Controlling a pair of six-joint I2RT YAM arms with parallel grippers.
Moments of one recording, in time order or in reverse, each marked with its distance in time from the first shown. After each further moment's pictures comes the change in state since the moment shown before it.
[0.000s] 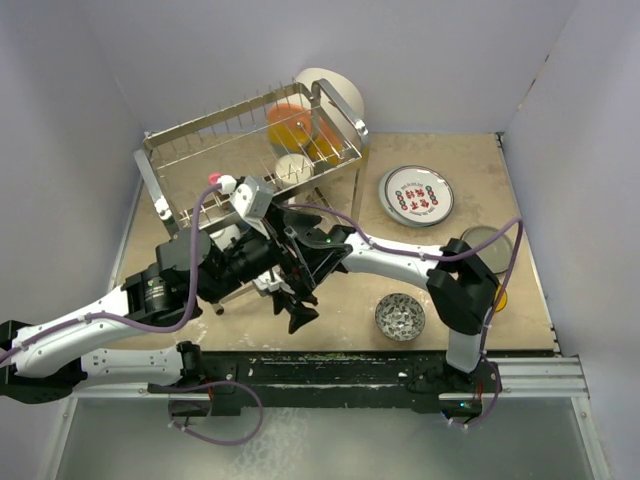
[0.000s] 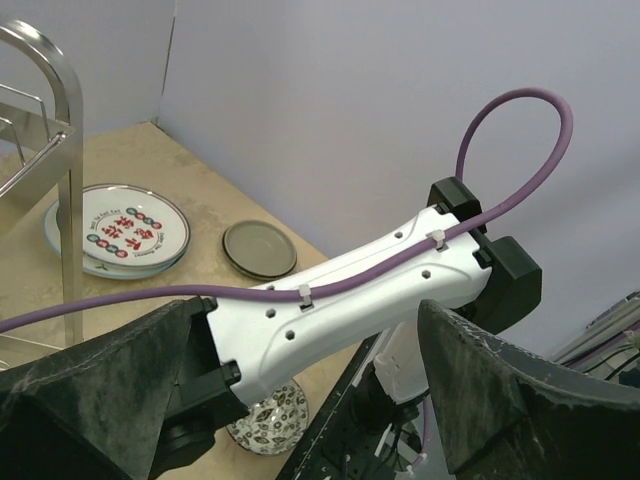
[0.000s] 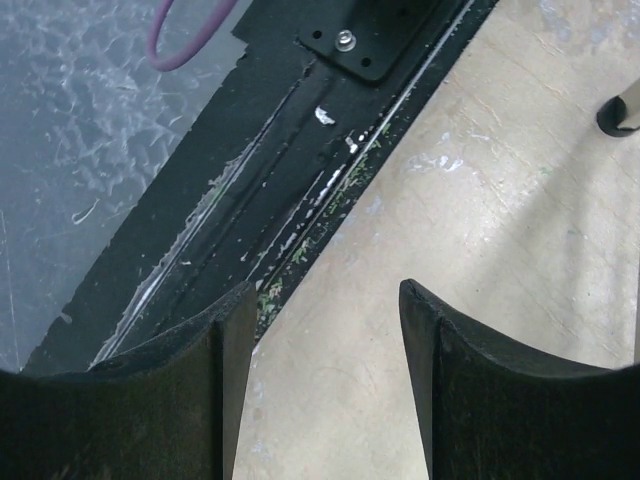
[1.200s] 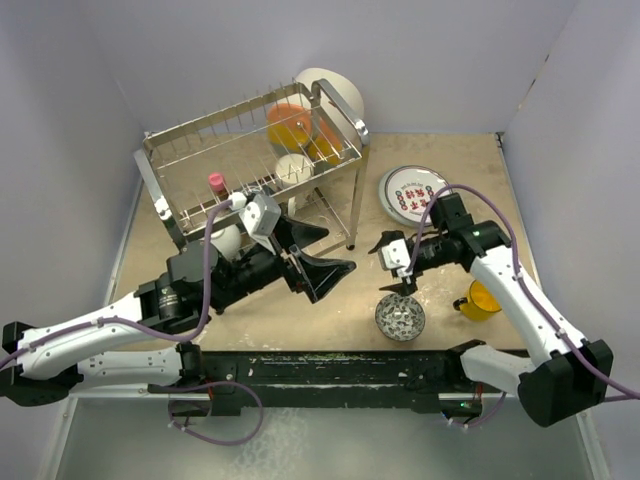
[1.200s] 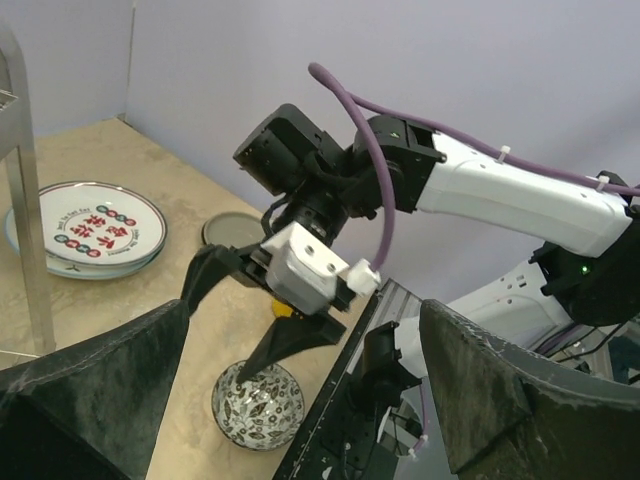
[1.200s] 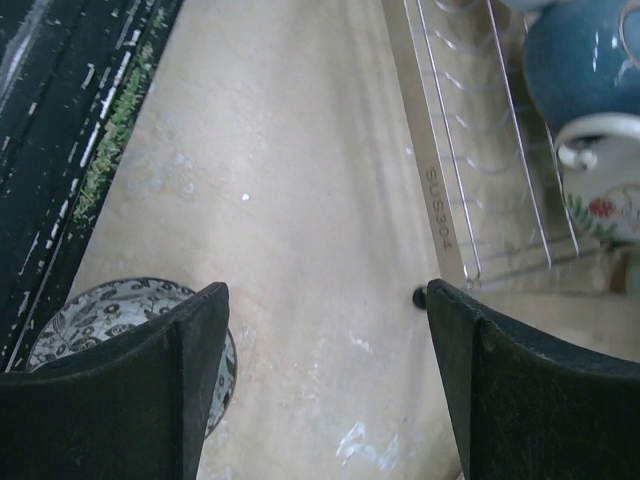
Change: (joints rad) left arm 0.000 -0.043 -0.153 0.140 0.063 0.018; right arm -0.634 -0.741 -0.375 -0.320 0.003 -0.613
